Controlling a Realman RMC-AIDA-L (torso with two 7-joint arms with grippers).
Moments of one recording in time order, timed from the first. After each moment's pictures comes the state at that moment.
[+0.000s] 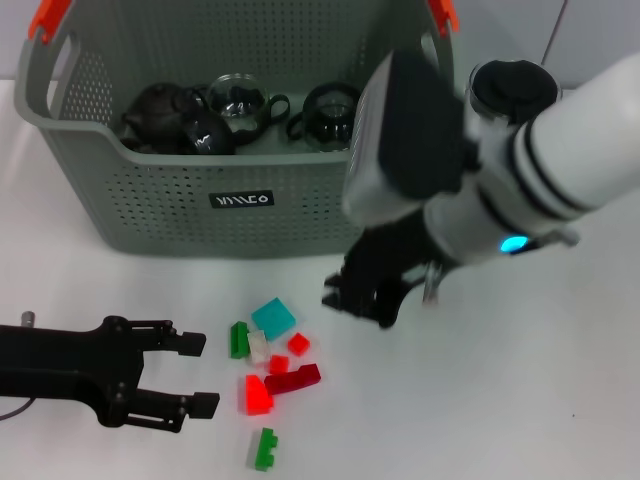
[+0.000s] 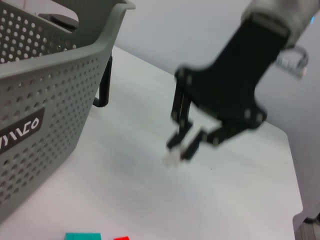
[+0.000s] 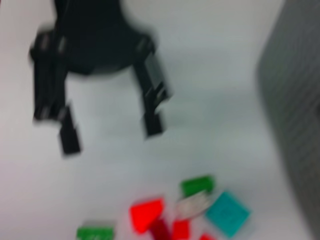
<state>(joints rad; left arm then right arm) -0.46 -2.08 0.43 0.78 2.41 1.90 -1.38 0.72 2.10 -1.71 -1.37 -2.35 -1.38 2.31</state>
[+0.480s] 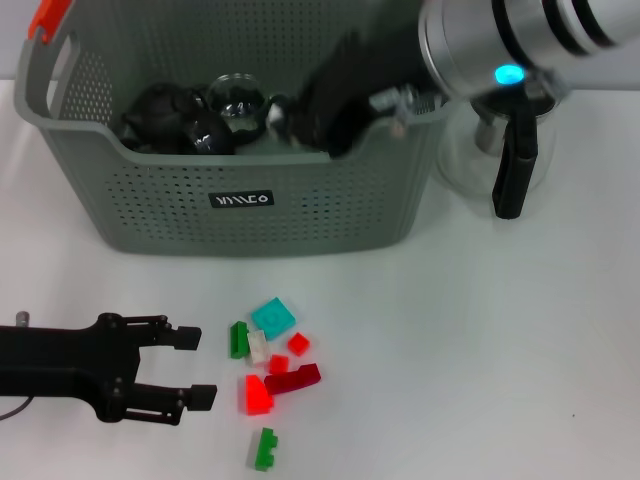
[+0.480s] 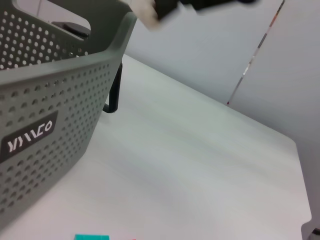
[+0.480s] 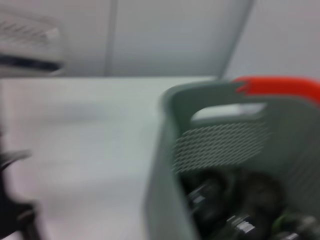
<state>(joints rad) -0.45 -2.08 0.41 0.77 2.40 1.90 -1.37 0.84 2.10 -1.47 -1.43 -2.31 -1.32 2.31</state>
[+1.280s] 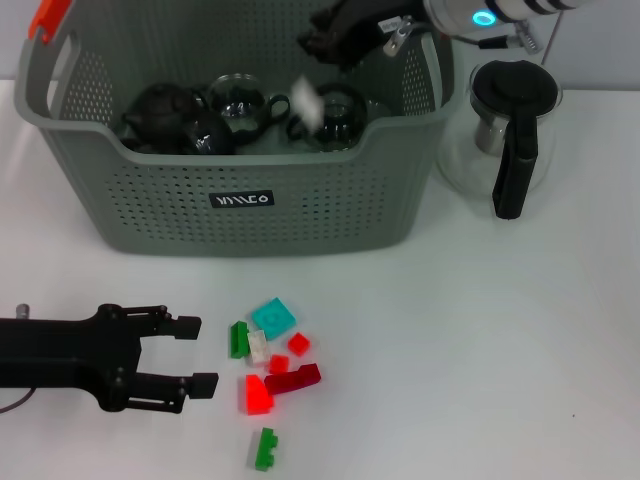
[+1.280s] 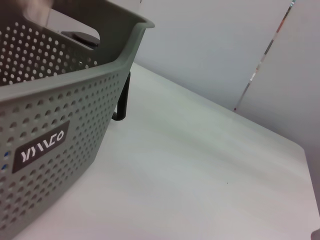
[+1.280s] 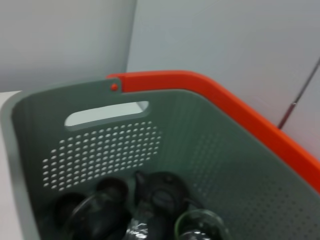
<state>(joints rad) -0.45 -2.08 0.40 0.77 2.39 1.88 -1.37 0.97 2.10 -1.35 -1.04 -2.35 -0.97 2.23</state>
